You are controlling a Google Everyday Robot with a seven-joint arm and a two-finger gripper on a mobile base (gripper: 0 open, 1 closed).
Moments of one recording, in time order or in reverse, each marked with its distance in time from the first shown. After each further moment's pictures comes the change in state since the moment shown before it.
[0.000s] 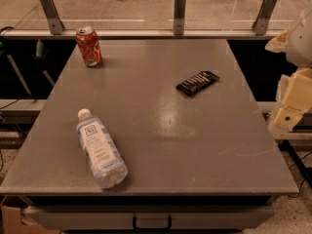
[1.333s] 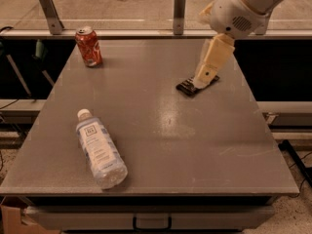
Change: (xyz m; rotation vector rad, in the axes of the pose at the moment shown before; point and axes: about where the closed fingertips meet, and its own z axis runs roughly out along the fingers) arm -0.130 -0.078 0.044 0.007 -0.300 -0.127
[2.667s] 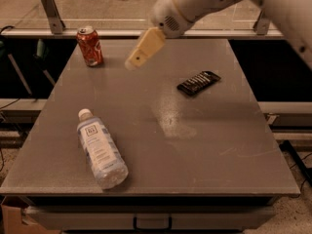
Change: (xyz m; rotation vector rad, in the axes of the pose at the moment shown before) arm -0.116 -0.047 0.087 0.013 -0.300 0.139
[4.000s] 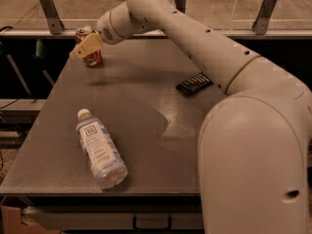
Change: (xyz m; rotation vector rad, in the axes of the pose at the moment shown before) arm -0.078 -0.065 0.200 0.014 -0.213 0.171
